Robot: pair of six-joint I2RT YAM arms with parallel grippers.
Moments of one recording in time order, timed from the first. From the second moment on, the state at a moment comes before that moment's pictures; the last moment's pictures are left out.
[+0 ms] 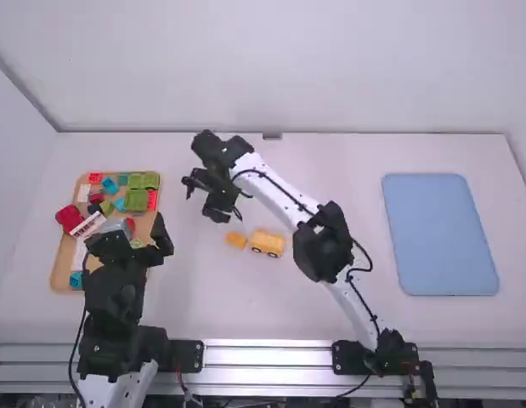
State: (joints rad) left arm -0.03 0.20 0.36 -0.27 -0.20 -0.19; right arm 0.78 2.42 2.35 -1.27 -0.13 -0.55
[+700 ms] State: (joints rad) left arm -0.03 0.89 0.47 -0.07 0.46 0.22; right arm 0.62 1.40 0.79 0.00 -0.17 -0.36
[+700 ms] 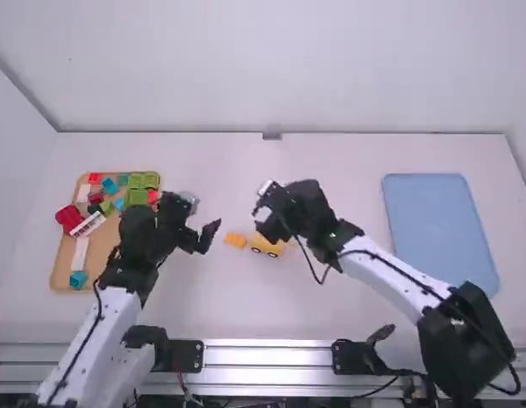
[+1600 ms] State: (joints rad) left arm -0.03 1.81 0.81 -0.22 0.89 1.37; right arm 0.31 1.39 0.44 0.37 -0.73 -0.27
